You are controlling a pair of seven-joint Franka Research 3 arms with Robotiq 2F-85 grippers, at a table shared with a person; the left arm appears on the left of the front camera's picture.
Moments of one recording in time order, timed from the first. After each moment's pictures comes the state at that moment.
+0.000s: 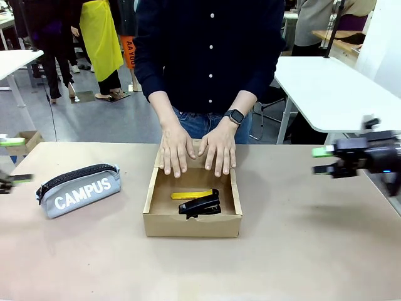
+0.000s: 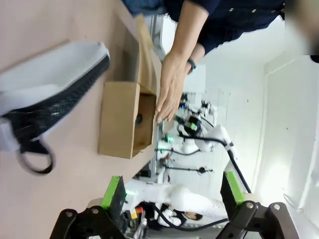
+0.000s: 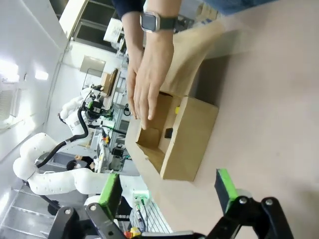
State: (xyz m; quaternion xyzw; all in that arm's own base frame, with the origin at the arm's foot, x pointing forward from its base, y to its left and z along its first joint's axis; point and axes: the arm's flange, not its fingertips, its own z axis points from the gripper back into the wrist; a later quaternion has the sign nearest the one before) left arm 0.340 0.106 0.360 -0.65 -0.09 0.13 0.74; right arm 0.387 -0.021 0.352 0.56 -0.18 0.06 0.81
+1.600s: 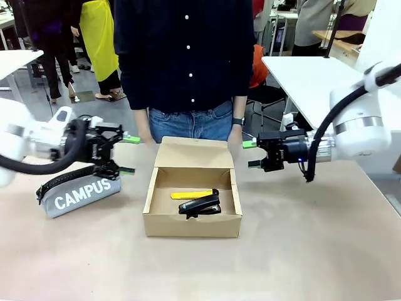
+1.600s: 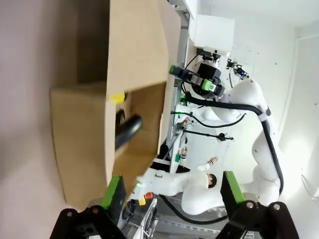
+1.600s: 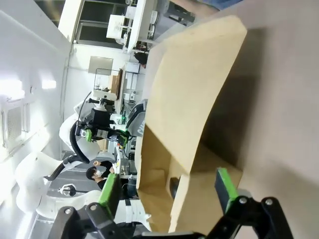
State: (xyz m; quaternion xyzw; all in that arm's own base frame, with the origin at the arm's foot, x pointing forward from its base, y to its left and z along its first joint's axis) left arm 0.463 -0.111 0.339 -0.61 0.02 0.05 0.79; right arm 0.502 0.113 0.297 0.59 -0.12 0.02 0.80
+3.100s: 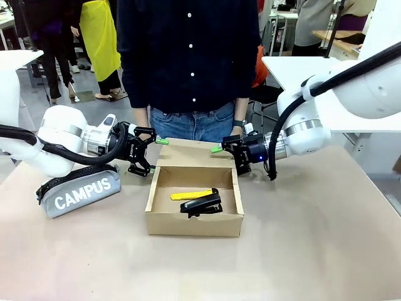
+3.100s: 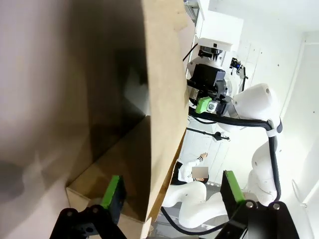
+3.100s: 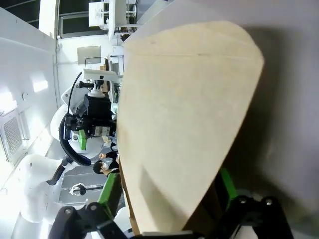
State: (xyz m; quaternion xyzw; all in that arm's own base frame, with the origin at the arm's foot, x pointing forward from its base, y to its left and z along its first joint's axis) left arm 0.563 -0.161 0.271 -0.62 0.07 0.06 0.78; right arm 0.577 0.190 0.243 0.58 -0.02 0.00 0.82
